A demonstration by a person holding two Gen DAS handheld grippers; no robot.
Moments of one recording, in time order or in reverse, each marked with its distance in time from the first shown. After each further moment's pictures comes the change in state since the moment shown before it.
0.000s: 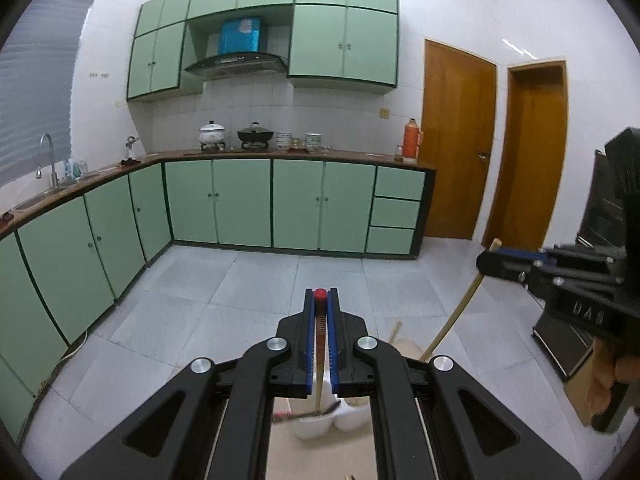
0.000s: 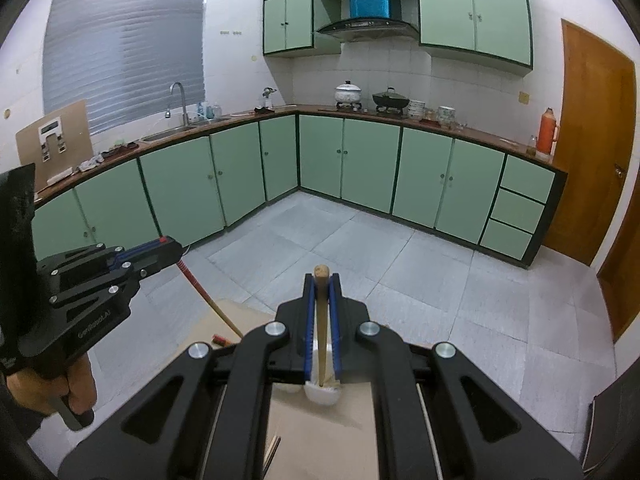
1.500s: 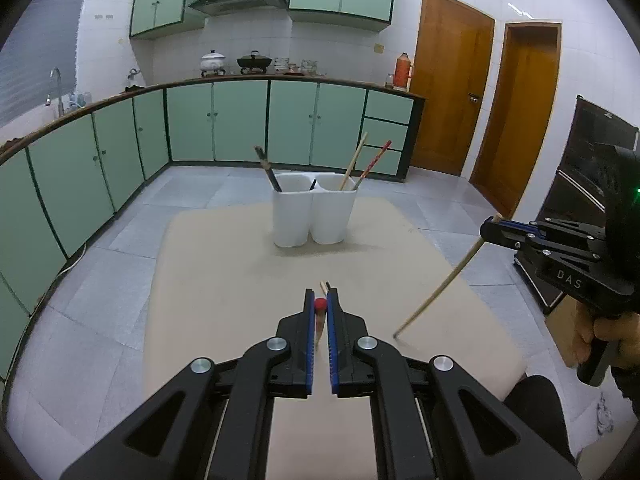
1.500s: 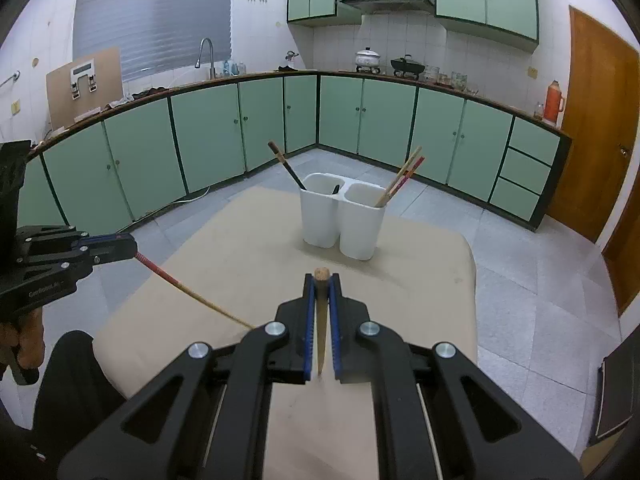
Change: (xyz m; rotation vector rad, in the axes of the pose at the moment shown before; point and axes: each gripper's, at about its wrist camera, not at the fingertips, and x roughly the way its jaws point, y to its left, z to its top) left arm -0.126 -0.016 -0.220 -0.020 0.230 -0.038; right arm -0.082 0.057 -0.236 -0.048 0.079 0.042
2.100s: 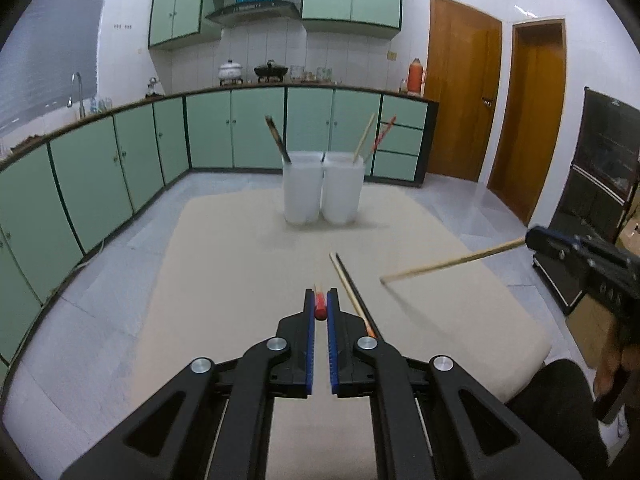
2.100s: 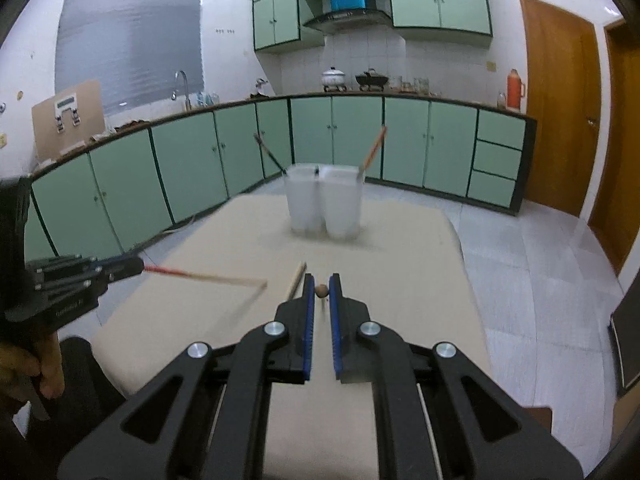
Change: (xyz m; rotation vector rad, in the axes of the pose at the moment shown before) left arm -0.002 -0.018 -0.065 -0.004 -0.065 0.084; right arm -0.037 0.010 -0.081 0.114 -0.125 -0.059
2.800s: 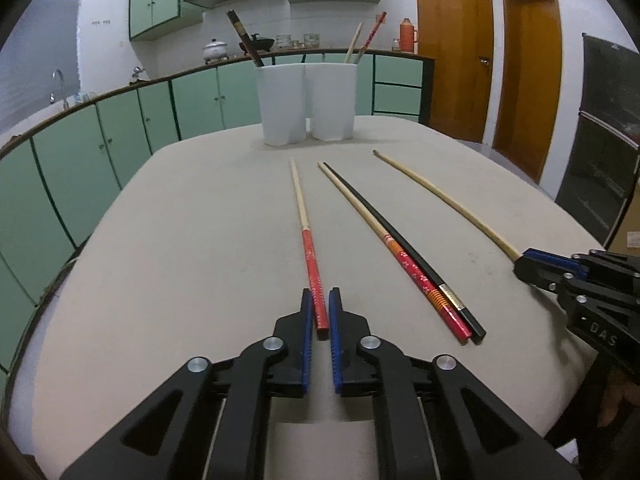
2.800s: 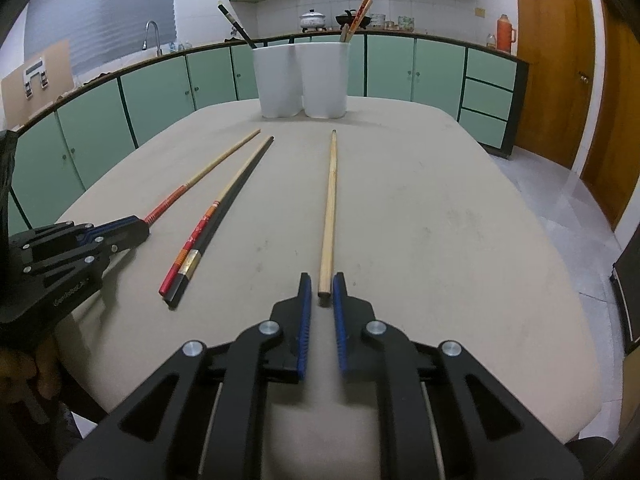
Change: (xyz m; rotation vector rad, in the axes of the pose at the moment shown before) left arm 0.113 -0.017 -0.100 0.074 0.083 0.025; right arm 0.108 -0.006 -0.132 0.040 0.189 -0.078
